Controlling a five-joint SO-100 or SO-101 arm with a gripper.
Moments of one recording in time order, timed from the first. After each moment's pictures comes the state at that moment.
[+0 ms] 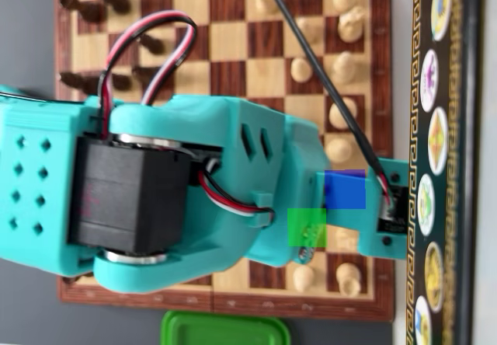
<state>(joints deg) 5.4 59.7 49.0 77.3 93.7</state>
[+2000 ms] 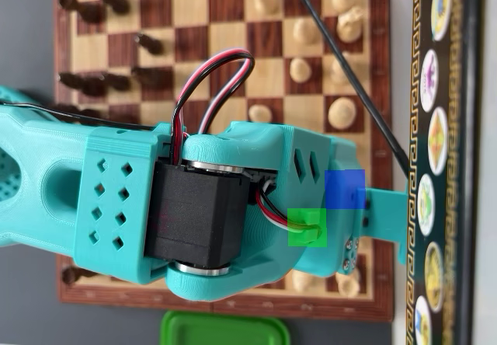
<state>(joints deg) 6.9 49.0 40.1 73.1 91.0</state>
